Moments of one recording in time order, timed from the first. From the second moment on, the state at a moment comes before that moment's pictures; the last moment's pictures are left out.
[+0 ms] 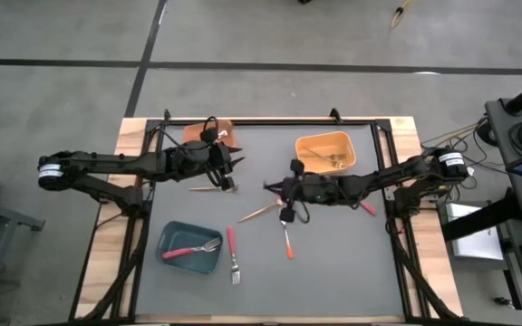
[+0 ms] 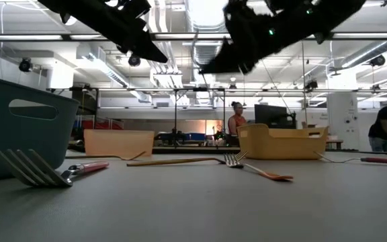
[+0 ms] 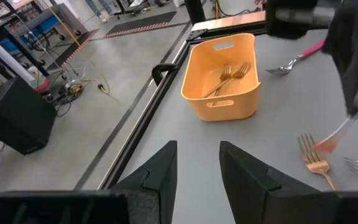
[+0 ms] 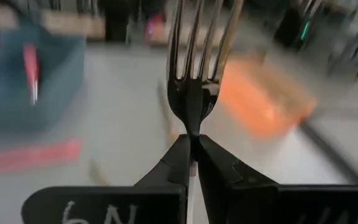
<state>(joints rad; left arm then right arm) 0.15 1.19 0.79 0.01 -0.33 0.22 0.07 1.56 0.83 0.41 0.32 -0.07</state>
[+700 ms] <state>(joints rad) -0.11 1.19 0.76 0.09 -0.45 0.00 0.07 1.59 0.74 1.02 0.42 -0.10</state>
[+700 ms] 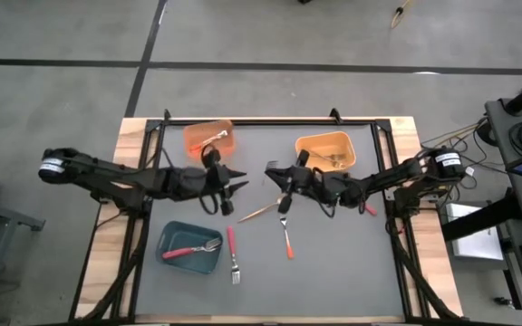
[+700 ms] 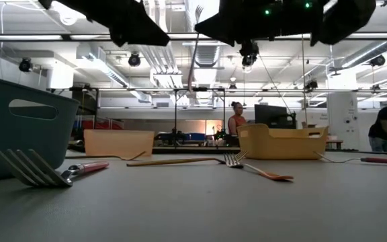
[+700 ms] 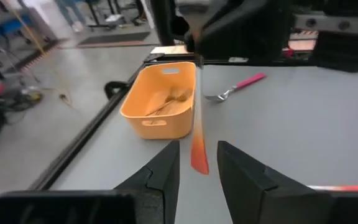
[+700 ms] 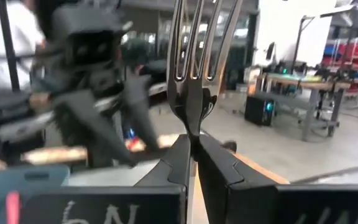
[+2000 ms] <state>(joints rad) -0.19 1.39 0.76 0.28 -0.84 -0.02 0.08 1.94 0.92 1.41 0.44 -0.12</state>
